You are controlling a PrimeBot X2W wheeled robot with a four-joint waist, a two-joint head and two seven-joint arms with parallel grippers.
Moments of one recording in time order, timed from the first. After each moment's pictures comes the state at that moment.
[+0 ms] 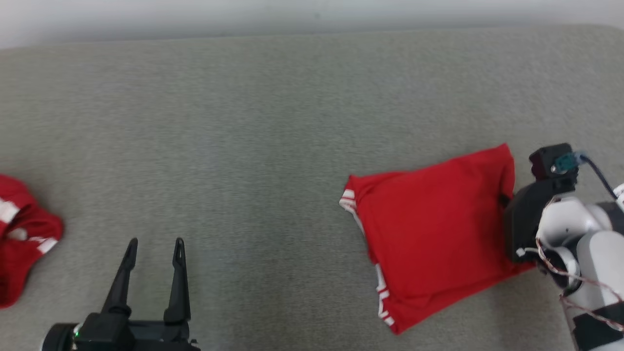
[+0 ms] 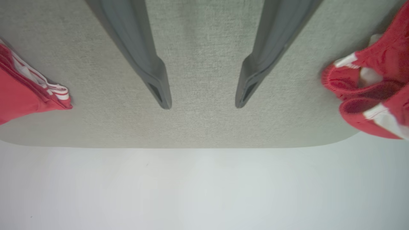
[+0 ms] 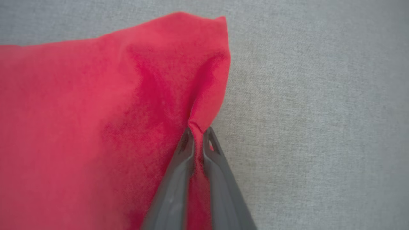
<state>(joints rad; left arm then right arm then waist) -0.03 0.05 0.00 0.03 -0.10 -0.10 -0.26 -0.40 -0.36 0.00 0.19 0.18 0.13 0.81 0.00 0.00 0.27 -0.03</state>
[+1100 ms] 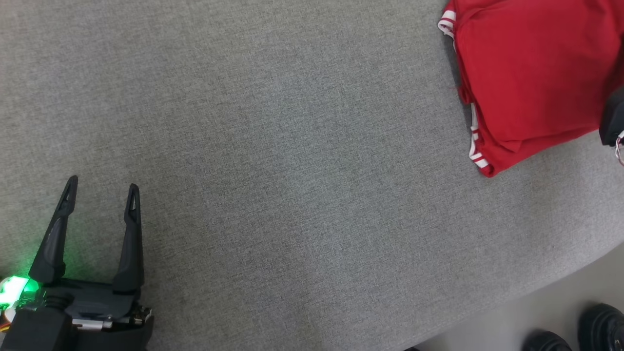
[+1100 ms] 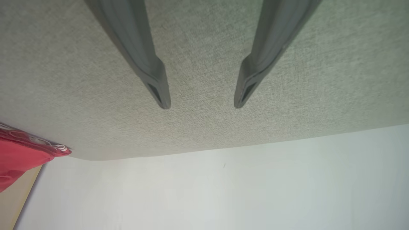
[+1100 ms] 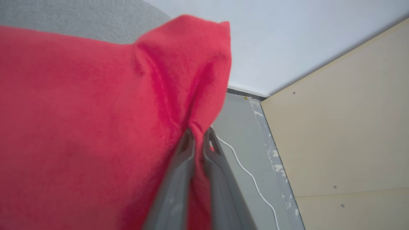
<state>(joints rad) -0.11 0.22 0.01 -0.20 -0.05 -0.12 -0.27 -0.83 -0.55 -0.03 0.59 -0.01 0.13 0.17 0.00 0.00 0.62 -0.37</state>
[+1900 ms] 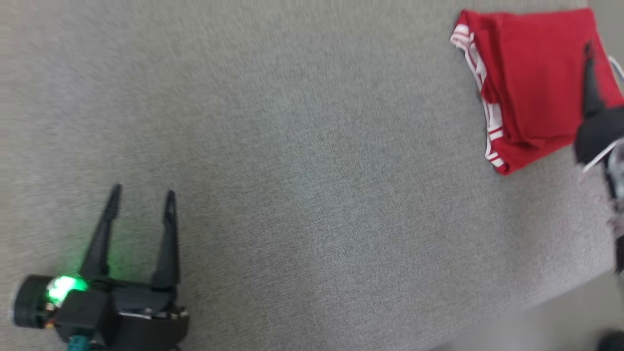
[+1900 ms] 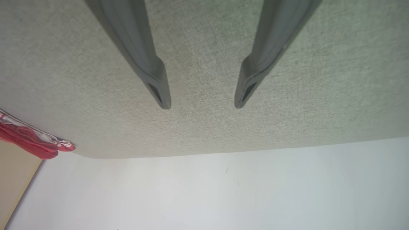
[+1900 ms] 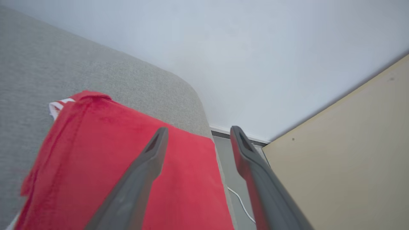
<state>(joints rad) -0.13 0.16 -0.04 -0.12 -0.07 -0.11 -0.27 -0.76 -0.46 -0.12 0.54 -0.19 0.13 -0.06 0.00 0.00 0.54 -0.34</state>
